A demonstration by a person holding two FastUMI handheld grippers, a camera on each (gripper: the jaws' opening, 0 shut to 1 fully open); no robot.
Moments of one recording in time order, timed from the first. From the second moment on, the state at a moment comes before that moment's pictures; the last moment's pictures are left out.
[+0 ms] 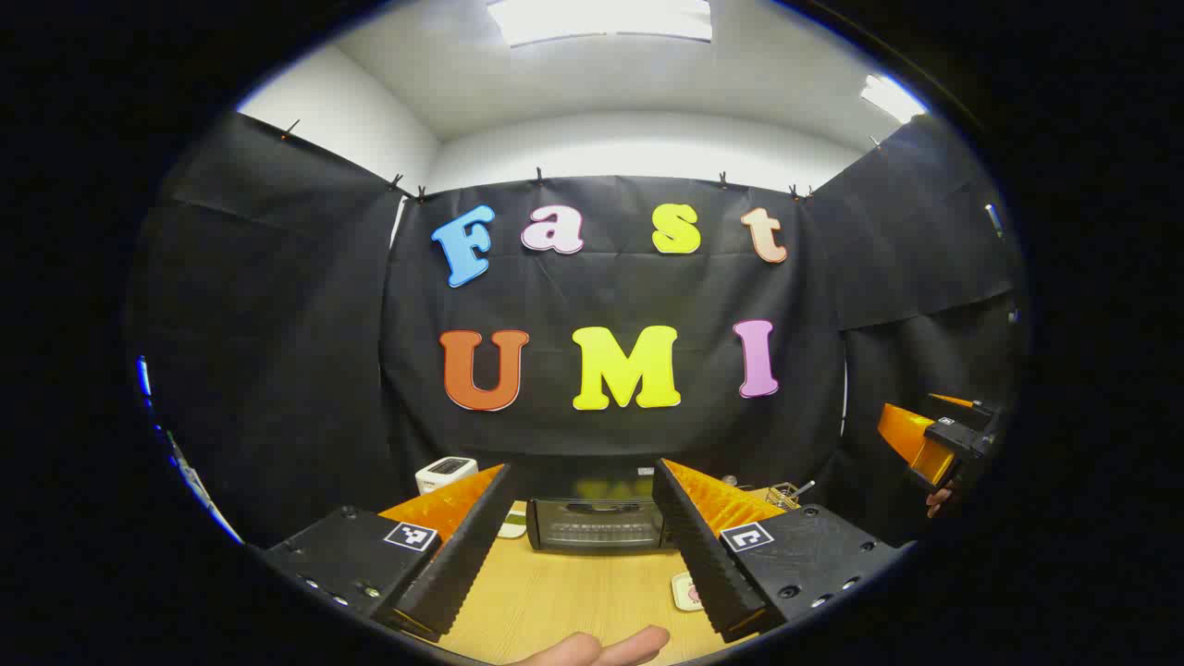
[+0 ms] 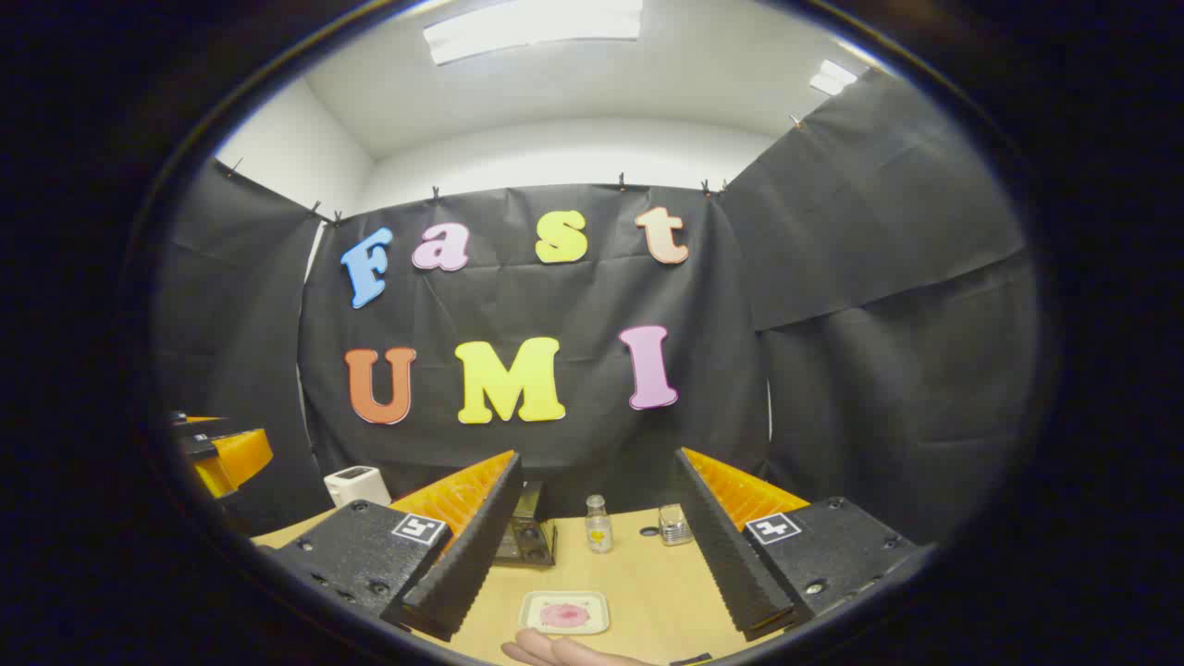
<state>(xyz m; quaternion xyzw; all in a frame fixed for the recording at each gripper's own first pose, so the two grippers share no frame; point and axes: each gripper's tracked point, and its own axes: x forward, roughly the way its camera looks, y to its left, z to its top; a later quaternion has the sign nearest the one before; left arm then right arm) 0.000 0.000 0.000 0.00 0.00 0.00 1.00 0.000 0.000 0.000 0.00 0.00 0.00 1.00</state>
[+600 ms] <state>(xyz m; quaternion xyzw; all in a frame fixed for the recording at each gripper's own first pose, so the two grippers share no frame) 0.015 -0.003 -0.029 -0.01 0.02 -0.01 1.00 0.006 -0.003 0.001 0.00 -0.03 0.02 1.00</state>
